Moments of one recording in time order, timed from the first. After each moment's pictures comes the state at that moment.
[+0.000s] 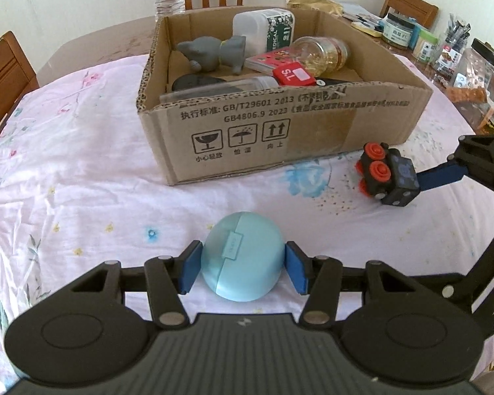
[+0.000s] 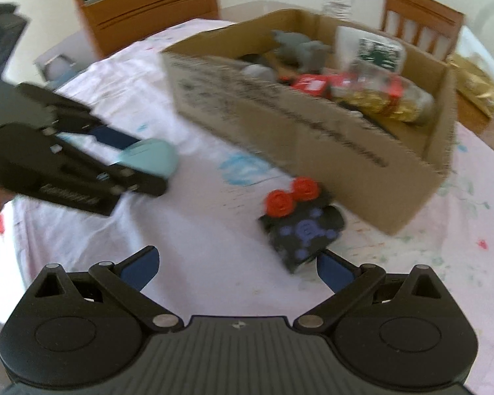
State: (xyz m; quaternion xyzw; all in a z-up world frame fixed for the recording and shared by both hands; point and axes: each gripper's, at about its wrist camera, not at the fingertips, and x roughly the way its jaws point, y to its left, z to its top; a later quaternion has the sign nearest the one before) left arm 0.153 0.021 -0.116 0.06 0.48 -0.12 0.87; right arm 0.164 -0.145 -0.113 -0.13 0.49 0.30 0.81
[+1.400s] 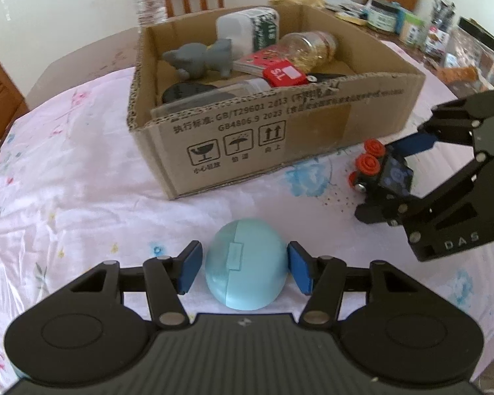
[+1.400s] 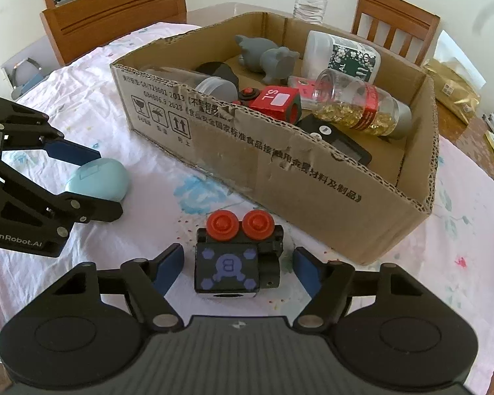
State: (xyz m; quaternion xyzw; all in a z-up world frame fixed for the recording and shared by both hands) left arm 0.160 0.020 -0.117 0.10 0.47 -0.15 0.86; right arm 0.193 -0.141 -0.121 -0.14 0.48 0.24 0.83
